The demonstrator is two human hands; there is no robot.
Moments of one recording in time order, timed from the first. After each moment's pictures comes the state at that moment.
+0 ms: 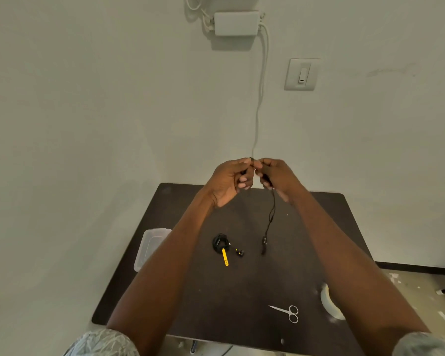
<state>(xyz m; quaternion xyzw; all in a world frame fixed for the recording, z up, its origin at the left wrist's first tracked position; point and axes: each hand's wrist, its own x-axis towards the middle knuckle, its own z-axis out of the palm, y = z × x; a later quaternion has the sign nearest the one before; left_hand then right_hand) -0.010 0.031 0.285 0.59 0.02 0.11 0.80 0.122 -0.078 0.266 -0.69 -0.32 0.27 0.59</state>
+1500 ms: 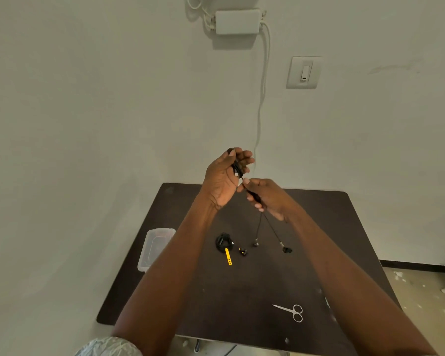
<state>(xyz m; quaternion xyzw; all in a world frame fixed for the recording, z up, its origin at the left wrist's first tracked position) -0.012 0.037 0.280 0.42 0.02 0.24 0.87 0.083 -0.082 0.239 -0.65 -0.33 0.39 0.57</state>
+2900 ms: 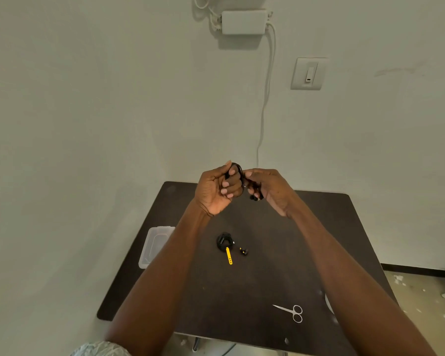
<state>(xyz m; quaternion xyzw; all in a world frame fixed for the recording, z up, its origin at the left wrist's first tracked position) -0.039 0.048 0.264 0.39 -0.02 0.09 0.92 0.068 -0.083 0.269 -0.61 -0.36 0.33 0.63</state>
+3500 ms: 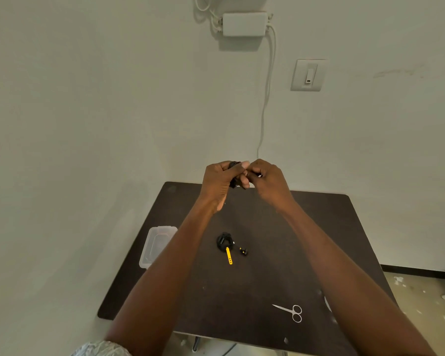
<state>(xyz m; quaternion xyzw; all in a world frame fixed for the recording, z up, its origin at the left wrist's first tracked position) -0.035 0.030 0.279 0.59 0.15 0.29 0.74 0.064 -0.073 0.272 -0.74 -0.44 0.07 0.50</state>
